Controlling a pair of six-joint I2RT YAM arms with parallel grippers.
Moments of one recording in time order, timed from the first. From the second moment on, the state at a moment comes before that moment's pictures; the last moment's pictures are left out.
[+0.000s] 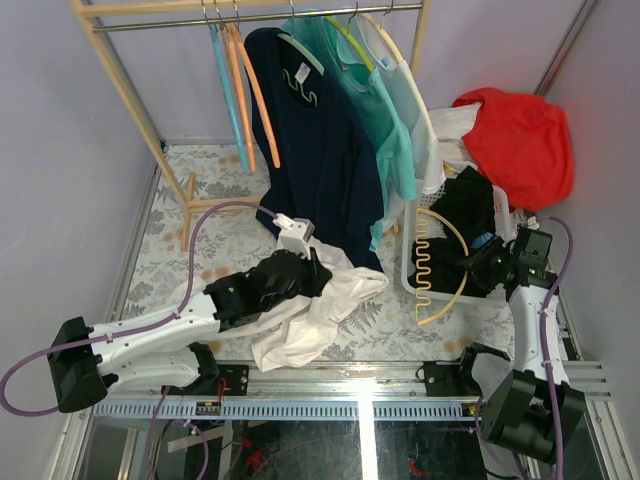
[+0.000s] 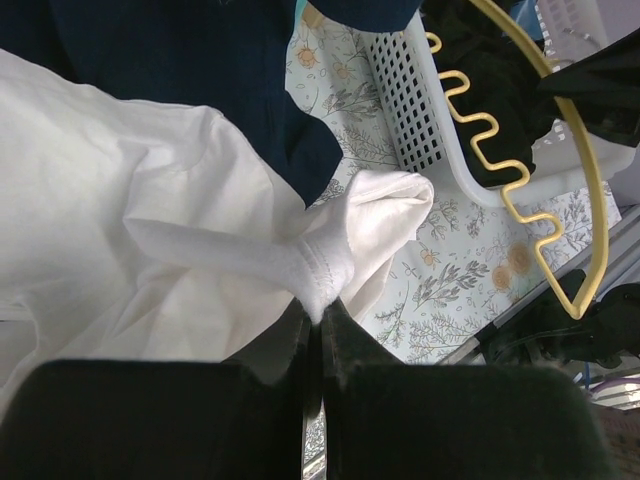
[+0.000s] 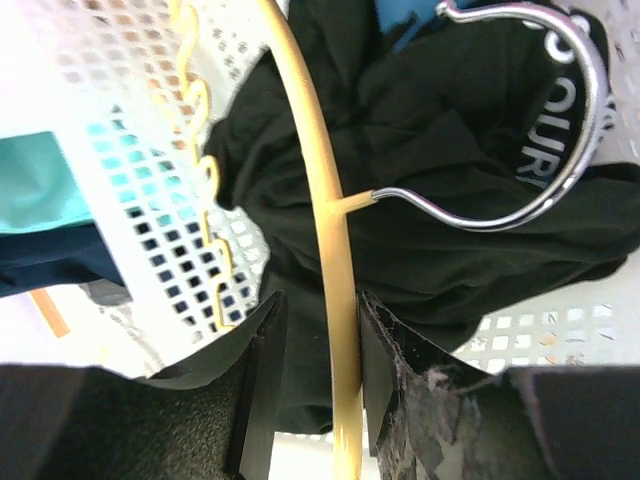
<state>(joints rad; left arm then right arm) -1.04 1.06 0.74 -0.16 -0.27 -0.68 -0.34 0.97 0.63 -0.61 -0.38 0.56</state>
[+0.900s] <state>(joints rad) -1.04 1.06 0.79 -0.24 -0.30 -0.67 -0.34 0.97 0.57 -0.27 -0.51 0.73</state>
